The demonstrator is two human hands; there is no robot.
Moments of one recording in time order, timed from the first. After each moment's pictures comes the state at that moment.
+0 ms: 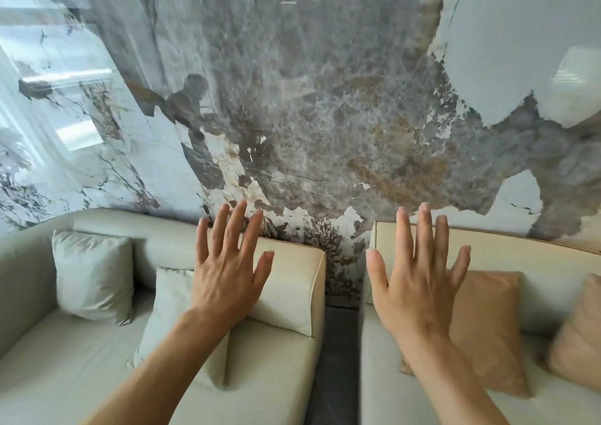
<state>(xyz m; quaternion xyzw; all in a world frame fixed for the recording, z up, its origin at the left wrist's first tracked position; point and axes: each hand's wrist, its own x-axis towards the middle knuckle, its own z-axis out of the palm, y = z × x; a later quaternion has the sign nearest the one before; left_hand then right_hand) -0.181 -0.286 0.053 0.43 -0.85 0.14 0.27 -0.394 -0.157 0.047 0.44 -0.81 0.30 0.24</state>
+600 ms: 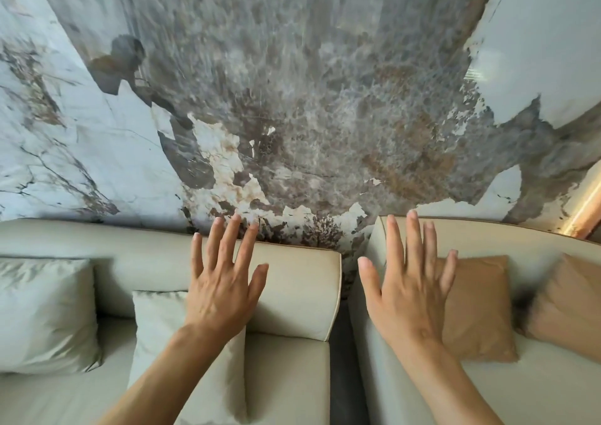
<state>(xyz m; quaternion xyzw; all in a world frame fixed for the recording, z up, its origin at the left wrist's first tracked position) -0.061 -0.493 0.004 0.37 -0.89 0.04 0.27 -0.249 -0.333 0.030 0.39 -0.85 0.22 0.26</state>
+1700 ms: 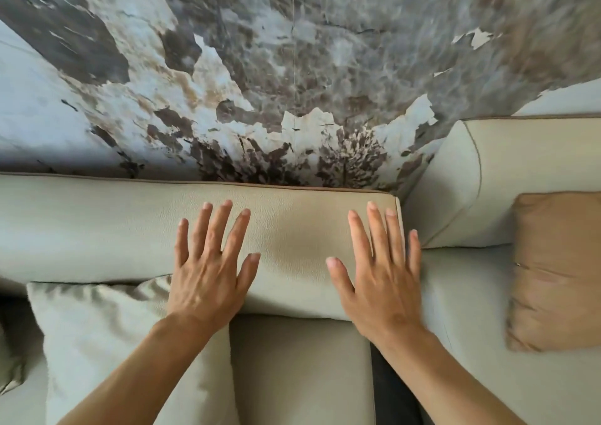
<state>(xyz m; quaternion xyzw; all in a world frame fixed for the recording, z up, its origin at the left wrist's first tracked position) -0.185 -0.686 -0.315 0.36 -0.92 0.00 0.13 -0.364 -0.533 -0.316 0.46 -0.88 0.12 0.10</state>
